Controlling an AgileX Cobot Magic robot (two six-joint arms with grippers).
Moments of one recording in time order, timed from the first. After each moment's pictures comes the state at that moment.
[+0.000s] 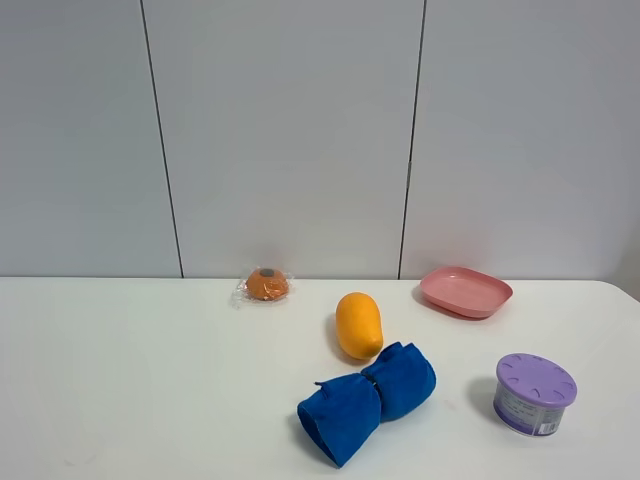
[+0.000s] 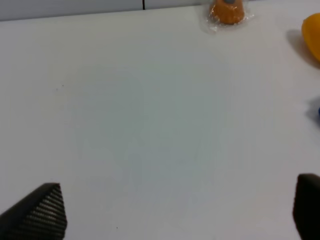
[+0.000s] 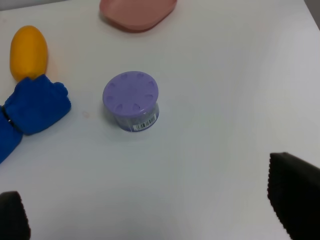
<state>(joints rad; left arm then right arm) 0.04 -0.01 -0.51 -0.16 1.06 0.12 0.05 0.00 -0.50 0.07 1.06 -0.02</state>
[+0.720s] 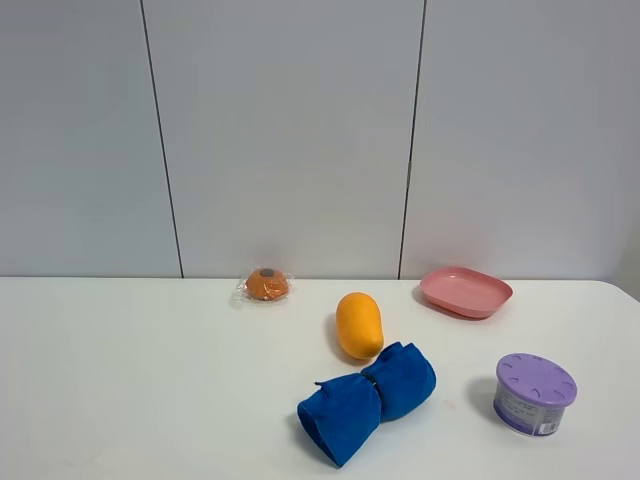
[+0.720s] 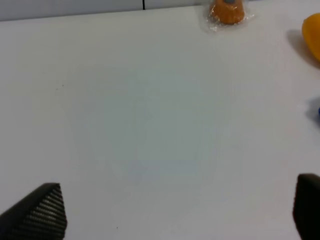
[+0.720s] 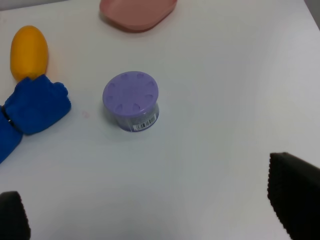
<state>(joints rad) 0.04 -0.01 -0.51 -0.16 1.06 0.12 0.05 0.00 -0.50 0.07 1.06 -0.02</state>
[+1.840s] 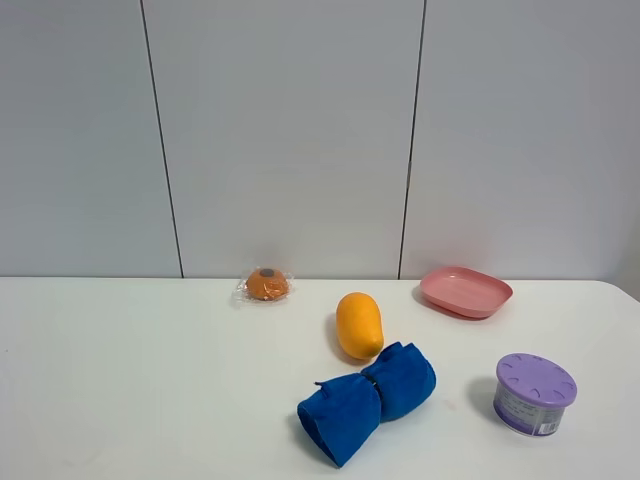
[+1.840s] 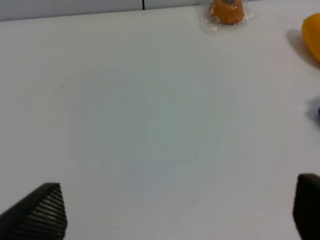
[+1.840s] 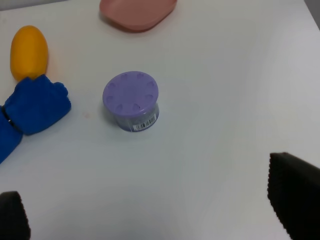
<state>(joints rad) 0.04 -0.01 -0.51 -0.16 1.06 0.12 0.05 0.00 -0.50 0.07 1.06 -0.02</state>
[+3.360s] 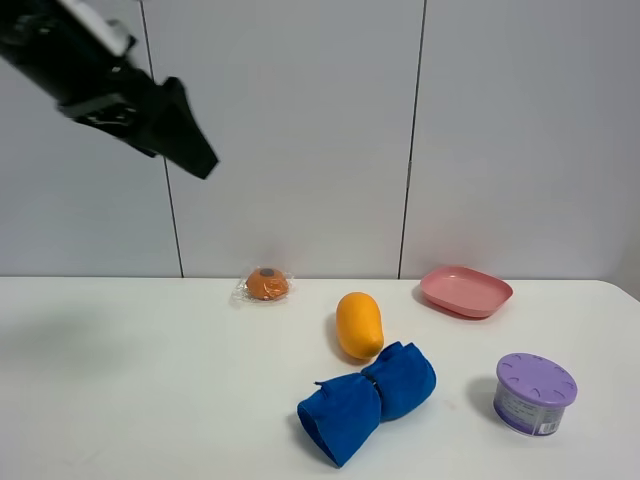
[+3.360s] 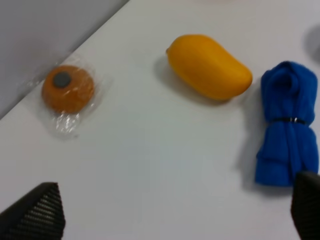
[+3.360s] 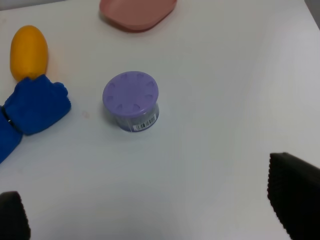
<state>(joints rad) -0.39 1.52 -1.30 -0.37 0.70 0.64 0.05 0.00 -0.50 0.07 1.06 -0.02</state>
